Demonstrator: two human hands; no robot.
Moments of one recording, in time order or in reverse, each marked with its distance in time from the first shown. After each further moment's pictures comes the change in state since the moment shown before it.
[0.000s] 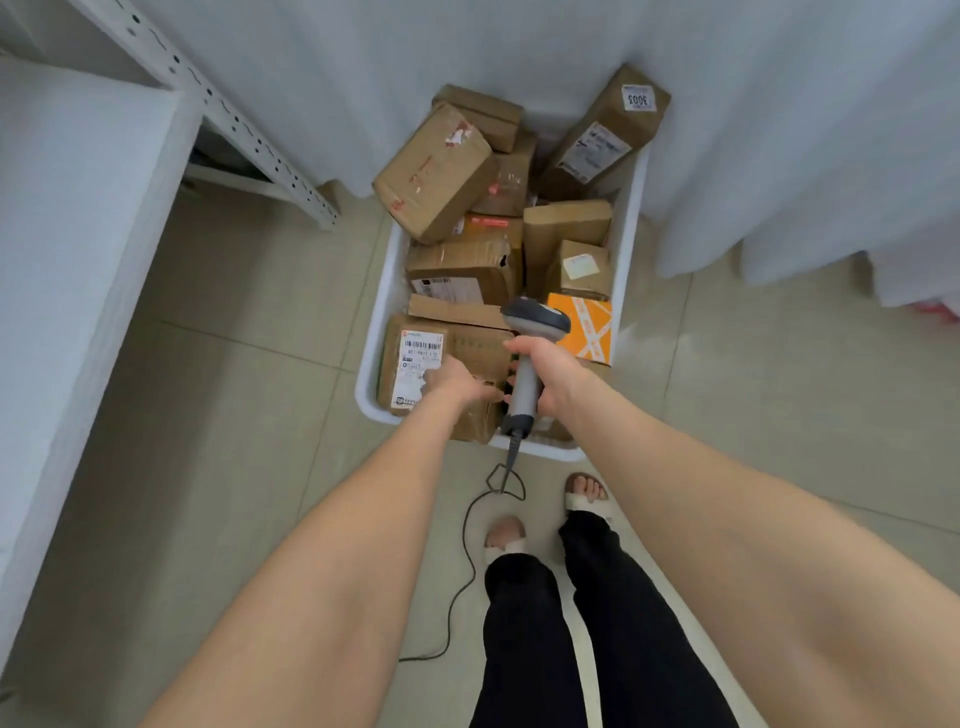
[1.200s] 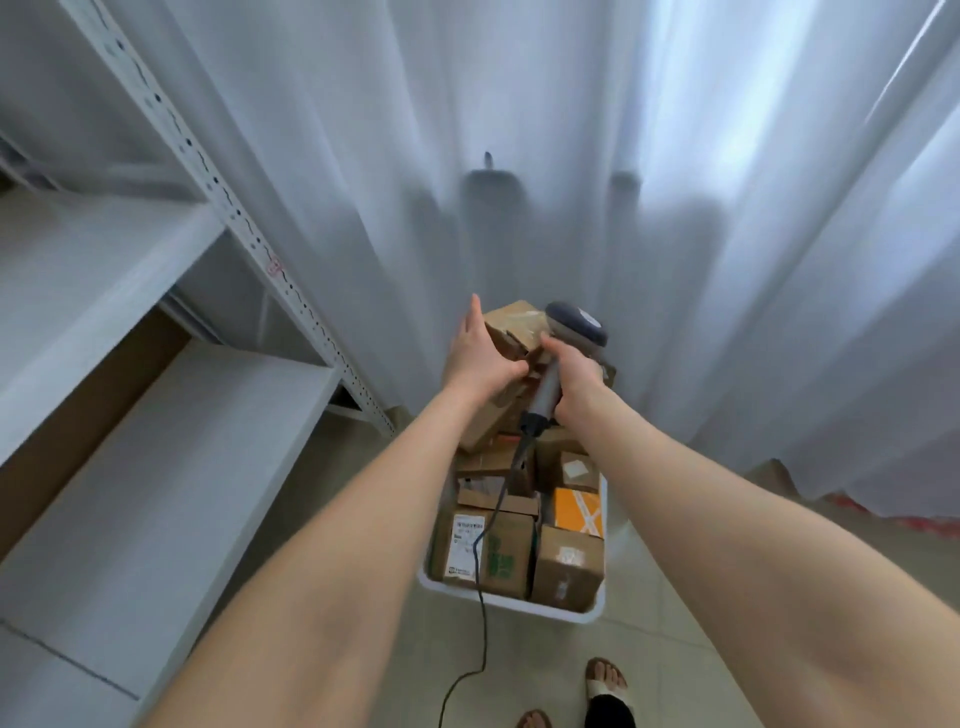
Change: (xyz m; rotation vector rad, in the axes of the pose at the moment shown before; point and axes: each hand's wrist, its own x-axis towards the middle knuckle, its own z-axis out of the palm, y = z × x) left_hand -0.265 0.107 -0.264 -0.218 0.547 0.764; right_hand -0.308 -0.164 0.054 0.308 -0.056 -0.496
